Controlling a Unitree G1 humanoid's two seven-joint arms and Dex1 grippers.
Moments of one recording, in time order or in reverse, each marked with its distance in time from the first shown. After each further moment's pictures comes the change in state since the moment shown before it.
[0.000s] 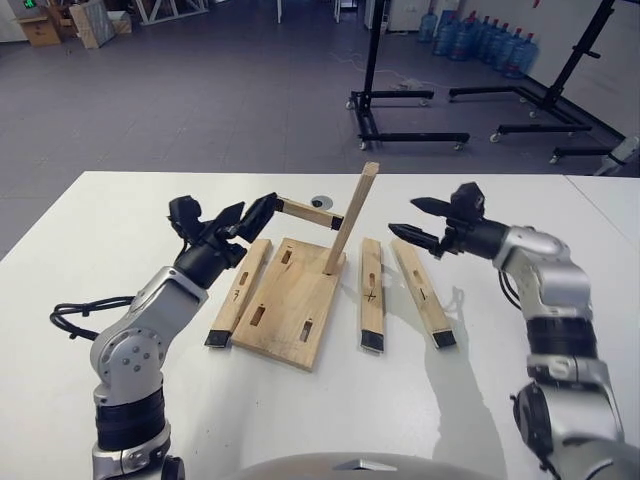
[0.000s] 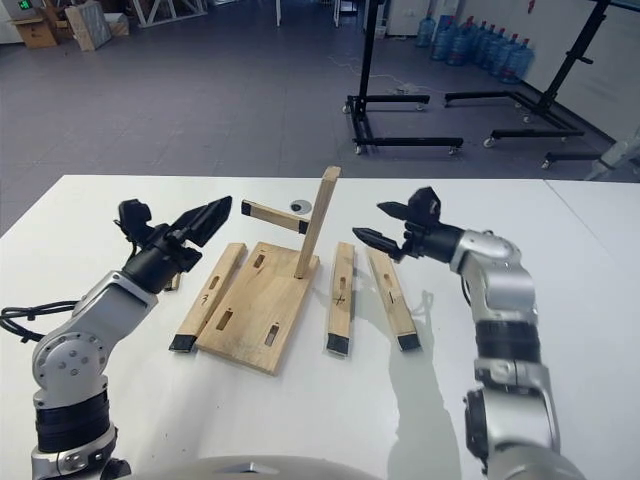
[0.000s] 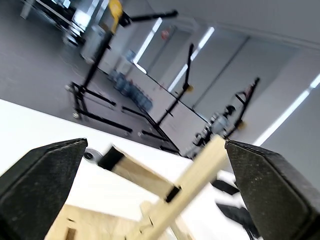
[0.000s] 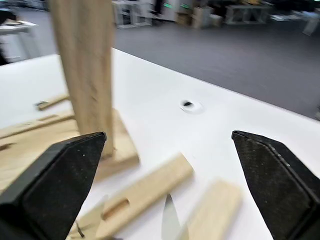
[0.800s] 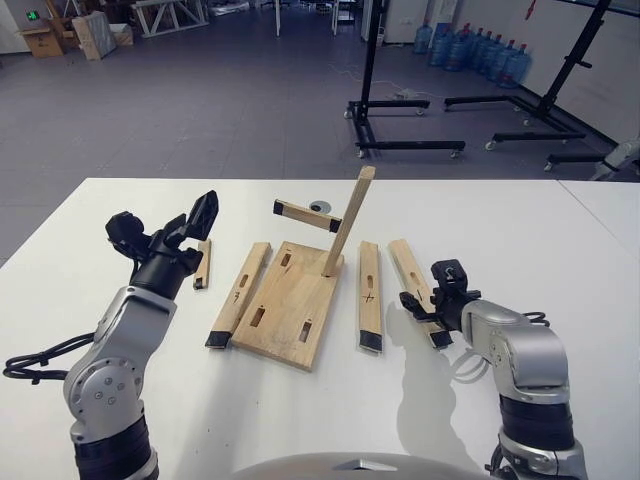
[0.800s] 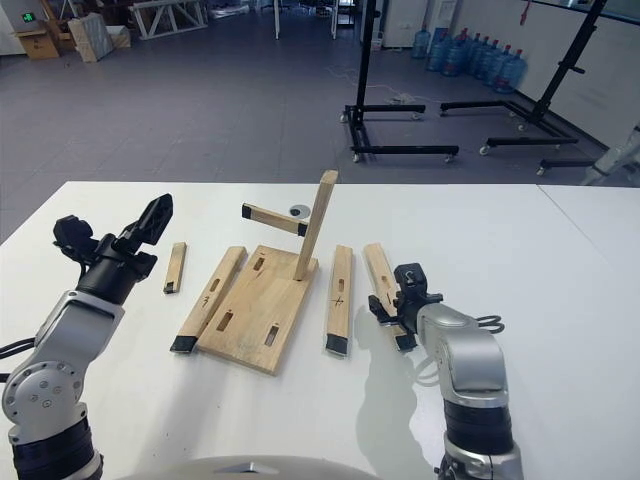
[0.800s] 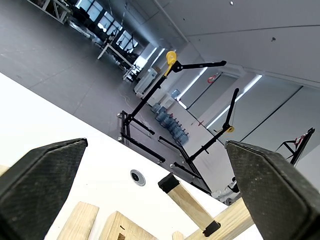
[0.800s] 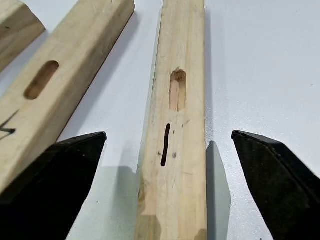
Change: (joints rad) left arm 0.116 -0.002 0.066 -0.049 -0.049 -0.110 0.179; right arm 0.231 0.195 0.155 -0.400 -0.147 0.678 -0.664
